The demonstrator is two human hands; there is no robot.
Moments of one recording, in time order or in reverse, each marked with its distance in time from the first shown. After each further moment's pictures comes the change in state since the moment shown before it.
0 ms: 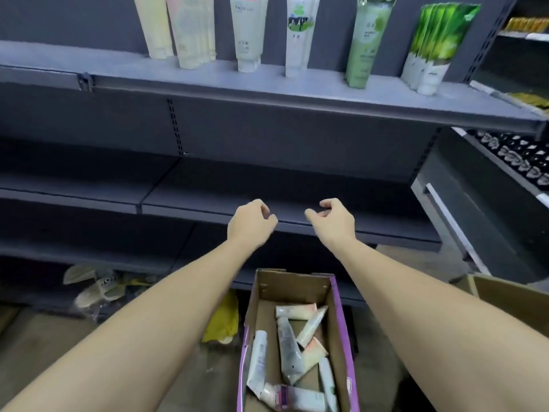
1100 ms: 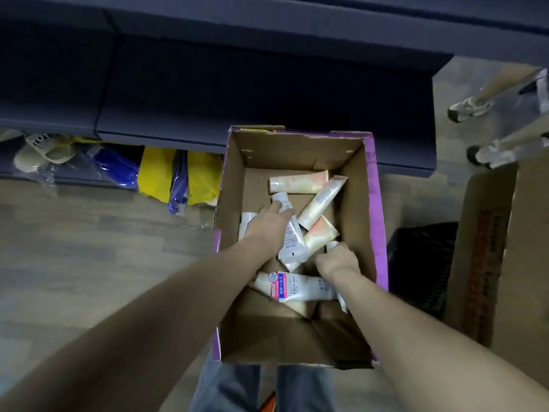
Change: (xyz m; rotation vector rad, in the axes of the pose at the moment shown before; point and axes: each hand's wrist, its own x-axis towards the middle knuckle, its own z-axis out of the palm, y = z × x) left_hand -0.042 -0.211 0.327 0.450 -0.840 0.121; right_hand -0.059 0.352 0.159 -0.513 -0.459 0.883
